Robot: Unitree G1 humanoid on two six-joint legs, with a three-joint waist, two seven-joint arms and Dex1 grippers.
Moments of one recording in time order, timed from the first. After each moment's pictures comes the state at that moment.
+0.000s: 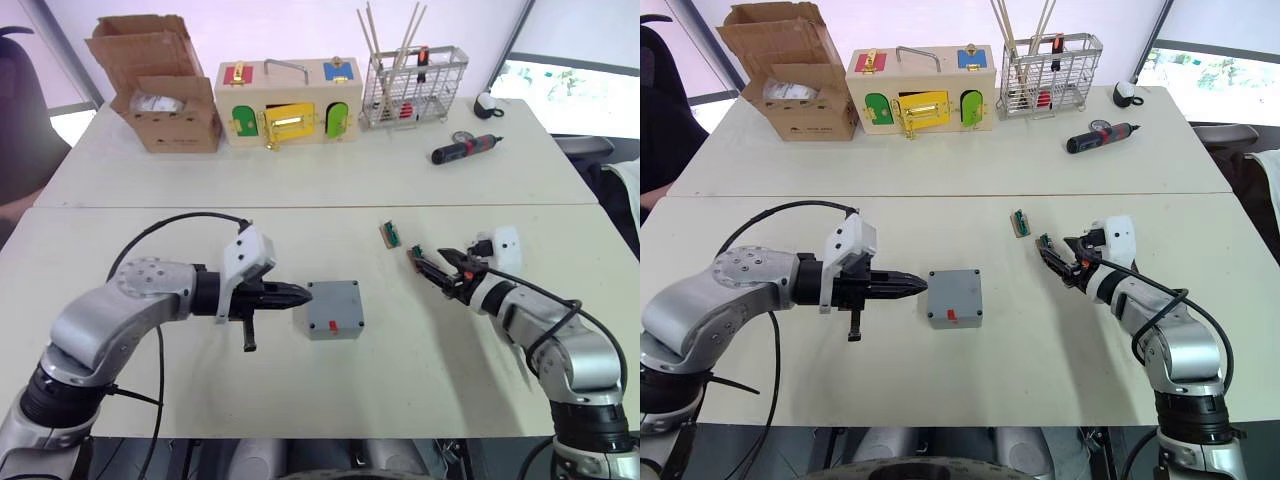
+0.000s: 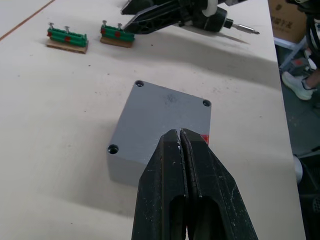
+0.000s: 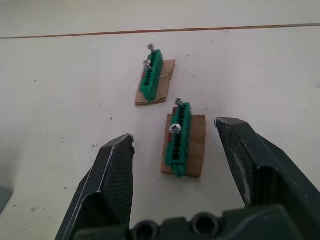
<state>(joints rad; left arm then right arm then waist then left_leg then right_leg) -0.35 0.77 -0.10 -0.56 -0.66 0.88 -0.92 -0.14 -0.53 -0.16 -0.29 0.41 0.72 0.45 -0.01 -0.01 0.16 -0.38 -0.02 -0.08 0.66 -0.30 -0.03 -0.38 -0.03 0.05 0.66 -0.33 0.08</state>
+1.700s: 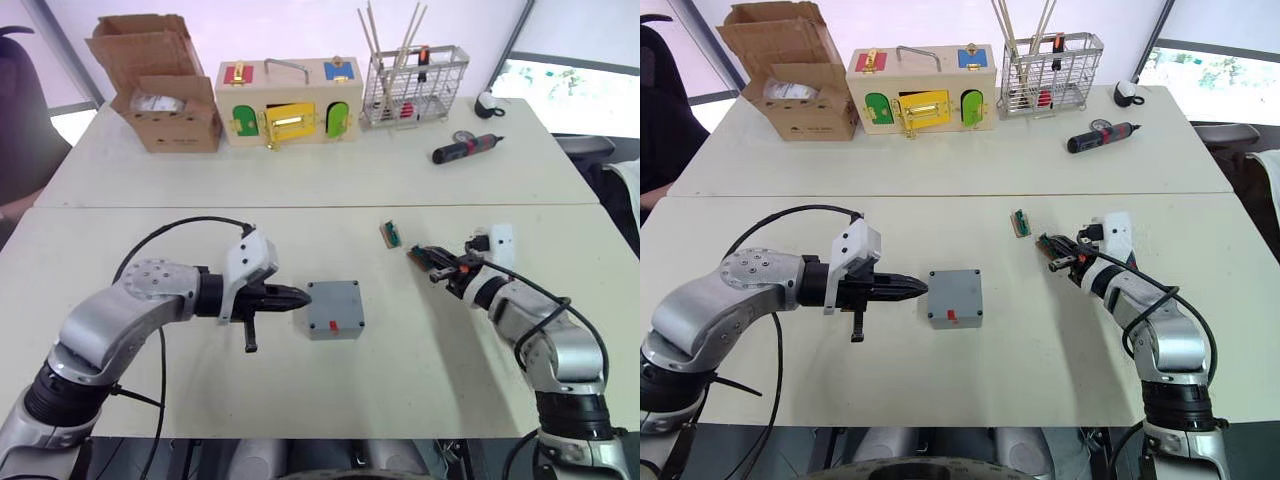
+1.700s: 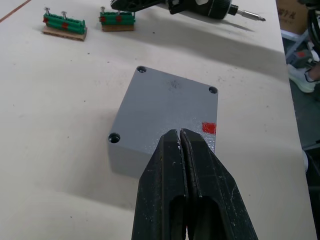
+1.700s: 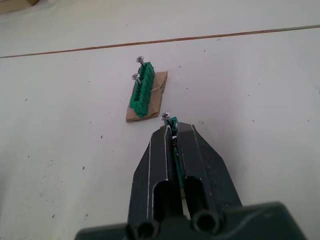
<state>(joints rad) -0.33 0.78 -0.14 -0.53 -0.62 0.84 -0.92 -0.16 -0.47 -0.18 -0.23 0.41 0.68 0.45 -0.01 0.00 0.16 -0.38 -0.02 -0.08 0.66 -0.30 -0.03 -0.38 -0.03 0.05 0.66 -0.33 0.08</state>
